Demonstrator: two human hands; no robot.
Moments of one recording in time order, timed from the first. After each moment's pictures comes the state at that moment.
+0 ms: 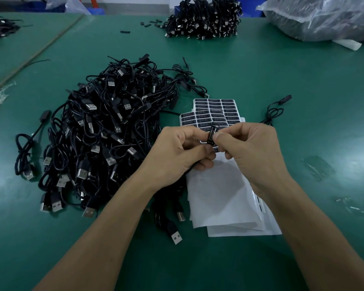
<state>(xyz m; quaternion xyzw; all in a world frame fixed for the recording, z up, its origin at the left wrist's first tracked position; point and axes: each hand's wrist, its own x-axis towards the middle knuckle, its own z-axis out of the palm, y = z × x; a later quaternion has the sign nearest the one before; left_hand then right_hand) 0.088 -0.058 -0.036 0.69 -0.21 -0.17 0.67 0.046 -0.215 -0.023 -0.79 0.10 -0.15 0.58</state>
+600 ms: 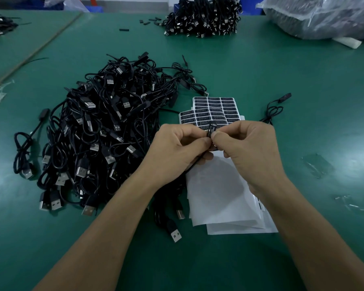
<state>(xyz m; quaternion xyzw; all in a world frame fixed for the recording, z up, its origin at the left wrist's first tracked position) 0.088 -0.060 -0.037 0.70 -0.20 -0.13 0.67 0.046 -0.214 -0.028 -0.79 0.09 -0.17 0.58</state>
